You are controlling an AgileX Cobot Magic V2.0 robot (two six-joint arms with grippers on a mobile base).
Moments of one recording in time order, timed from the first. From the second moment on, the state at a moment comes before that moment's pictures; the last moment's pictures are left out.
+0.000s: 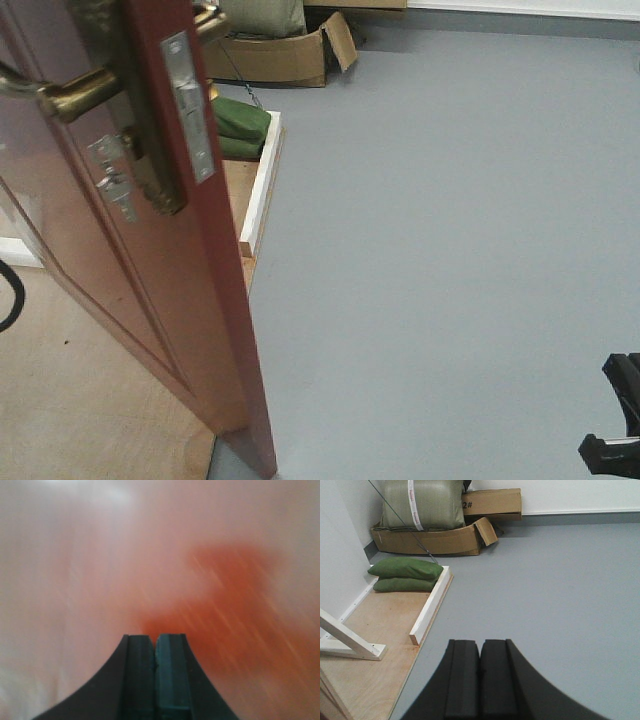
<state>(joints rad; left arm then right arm) -0.18 1.08 -1.16 -1.73 0.25 1.57 0.05 -0.01 0.03 0.11 0.38 -0.02</state>
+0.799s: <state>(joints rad) -0.19 1.14 -1.16 -1.72 0.34 1.57 0.05 -0.01 0.03 0.11 0.38 -0.02</state>
